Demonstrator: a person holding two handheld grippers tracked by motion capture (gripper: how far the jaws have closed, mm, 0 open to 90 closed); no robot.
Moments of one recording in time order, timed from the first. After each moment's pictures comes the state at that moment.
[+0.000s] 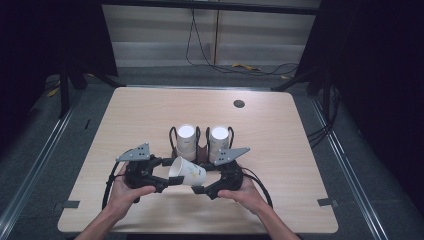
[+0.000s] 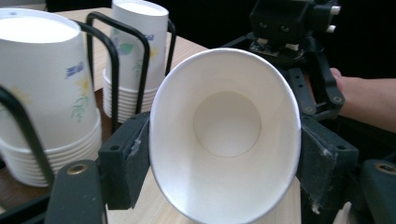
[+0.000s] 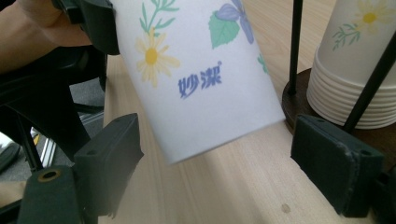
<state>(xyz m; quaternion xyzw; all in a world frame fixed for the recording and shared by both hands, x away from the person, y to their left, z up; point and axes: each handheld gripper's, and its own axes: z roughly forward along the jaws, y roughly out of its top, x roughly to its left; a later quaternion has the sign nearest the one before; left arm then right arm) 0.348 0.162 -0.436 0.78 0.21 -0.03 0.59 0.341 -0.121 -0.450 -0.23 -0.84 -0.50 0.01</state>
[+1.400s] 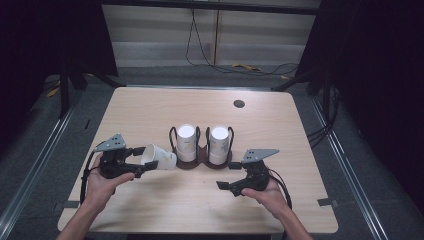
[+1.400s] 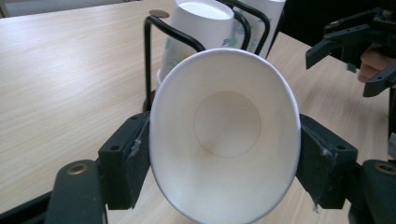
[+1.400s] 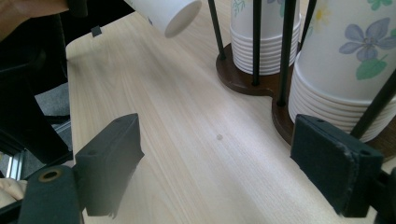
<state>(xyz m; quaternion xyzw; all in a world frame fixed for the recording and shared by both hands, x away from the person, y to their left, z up) 0.372 0.226 -0.432 0.79 0.31 0.06 0.53 0.330 -0.186 -0.442 -0.30 -0.83 -0.47 -0.04</state>
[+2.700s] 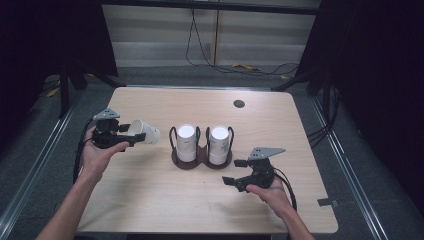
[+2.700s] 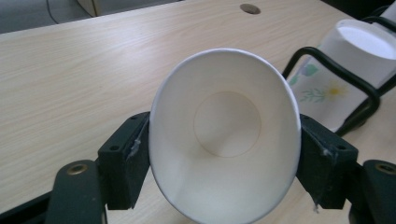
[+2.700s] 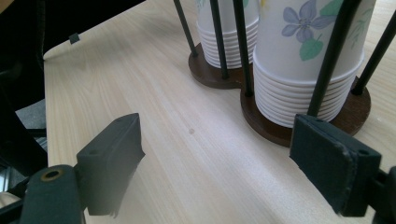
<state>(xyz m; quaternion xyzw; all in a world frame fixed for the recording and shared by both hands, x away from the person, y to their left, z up) 0.446 0.250 -0.421 0.79 0.40 0.12 0.45 0.338 -0.203 -0.451 -0.34 -0.81 -0.48 -0.05</state>
